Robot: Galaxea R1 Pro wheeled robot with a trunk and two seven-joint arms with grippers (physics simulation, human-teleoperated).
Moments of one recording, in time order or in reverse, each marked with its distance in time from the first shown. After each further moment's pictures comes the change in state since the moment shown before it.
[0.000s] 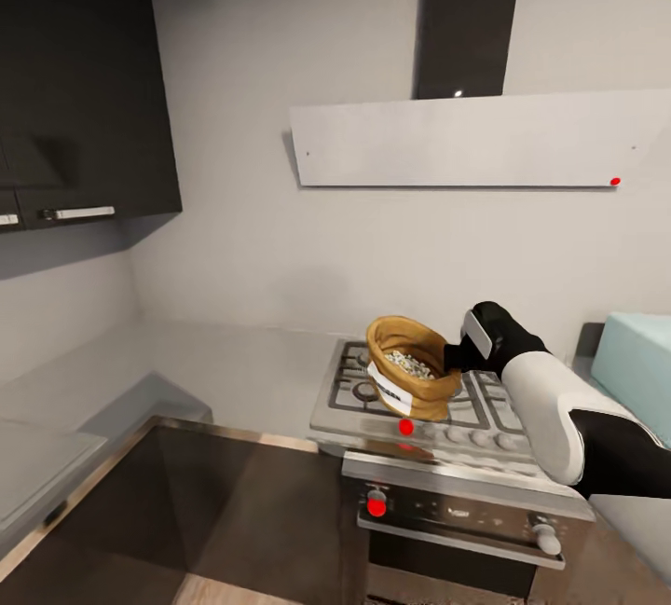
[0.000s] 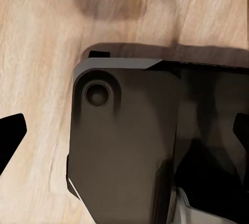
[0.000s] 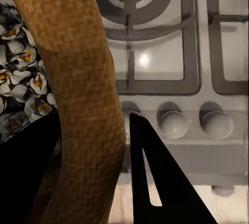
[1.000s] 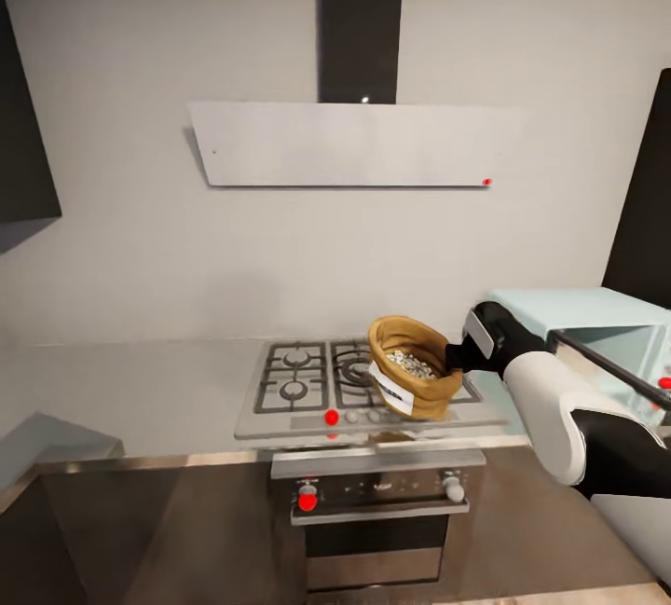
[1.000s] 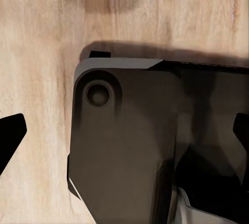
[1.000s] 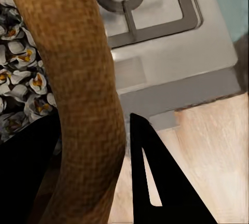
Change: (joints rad) left arm 0.000 0.002 0.000 0.000 0.000 0.000 0.000; right arm 0.000 -0.006 0.000 0.000 -0.001 -0.001 0.001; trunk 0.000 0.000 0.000
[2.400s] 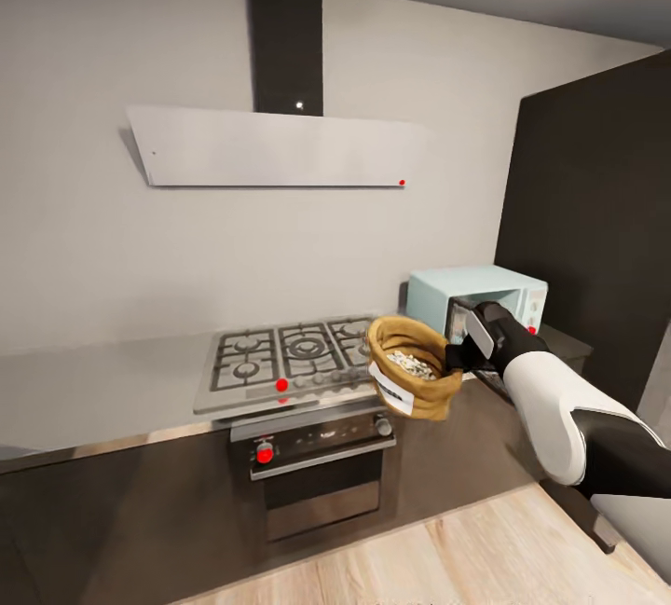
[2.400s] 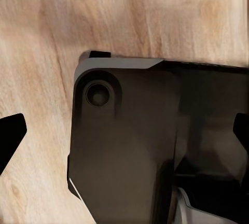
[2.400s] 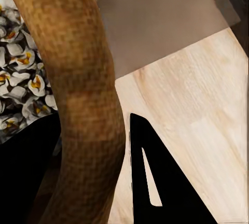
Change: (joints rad) left arm 0.000 0.000 0.000 0.000 0.000 0.000 0.000; right arm 0.000 0.000 0.001 0.000 0.000 0.000 0.000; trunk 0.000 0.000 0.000
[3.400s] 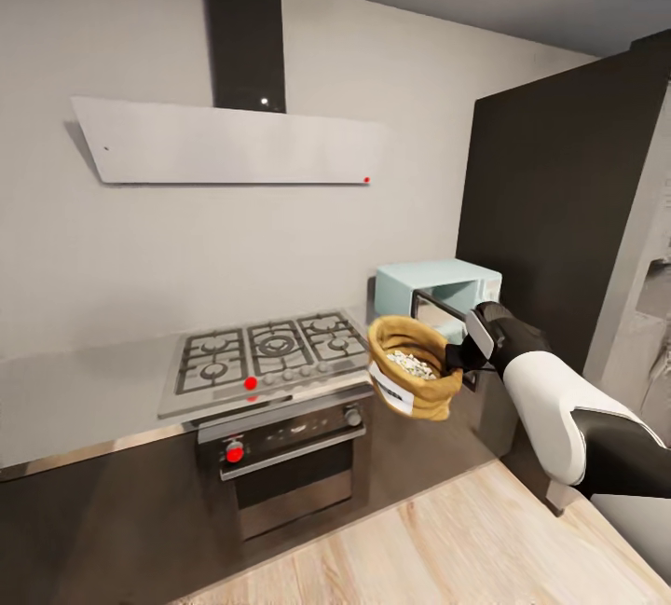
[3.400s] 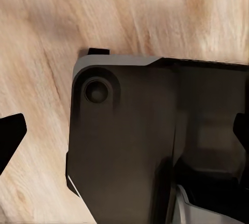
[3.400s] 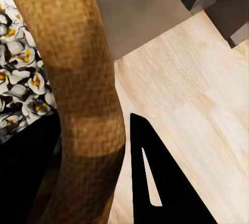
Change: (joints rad) left arm 0.000 -0.003 0.000 0.000 0.000 0.000 0.000; right arm 0.000 0.000 -0.001 0.000 0.000 0.000 0.000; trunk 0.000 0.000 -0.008
